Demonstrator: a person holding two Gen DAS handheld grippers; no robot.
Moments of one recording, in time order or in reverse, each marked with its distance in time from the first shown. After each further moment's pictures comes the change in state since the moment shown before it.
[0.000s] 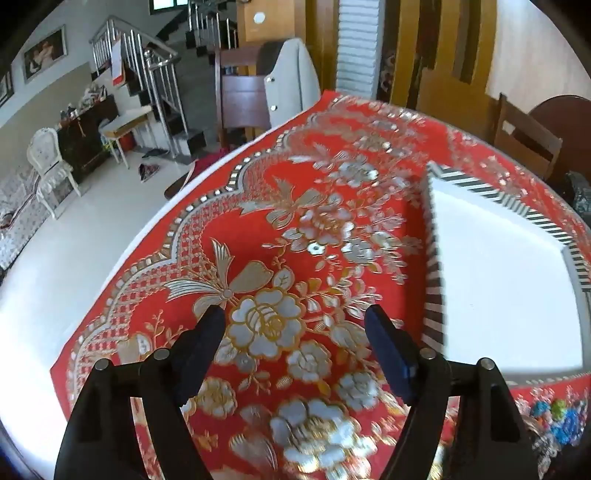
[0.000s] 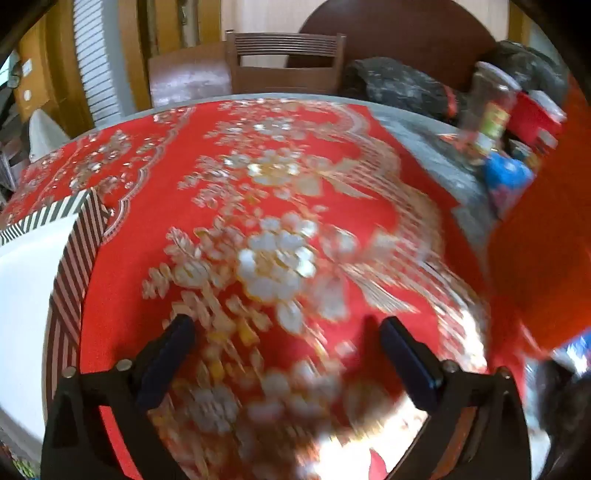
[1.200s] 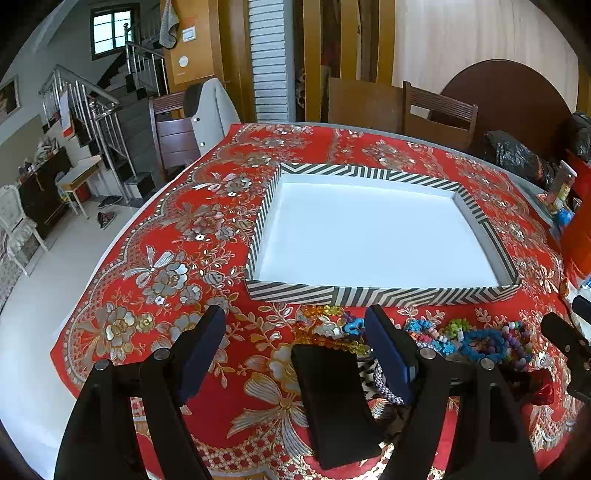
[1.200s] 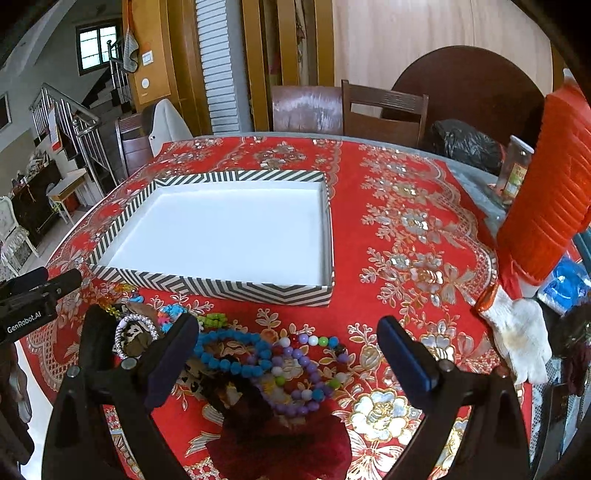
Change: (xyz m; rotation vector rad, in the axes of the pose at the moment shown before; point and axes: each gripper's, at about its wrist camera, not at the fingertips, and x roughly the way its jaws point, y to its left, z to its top) left arm -0.104 -0.093 -0.059 0.190 -0.089 -0.147; right arm -0.189 0.104 -0.128 -0.180 -0.152 0.262
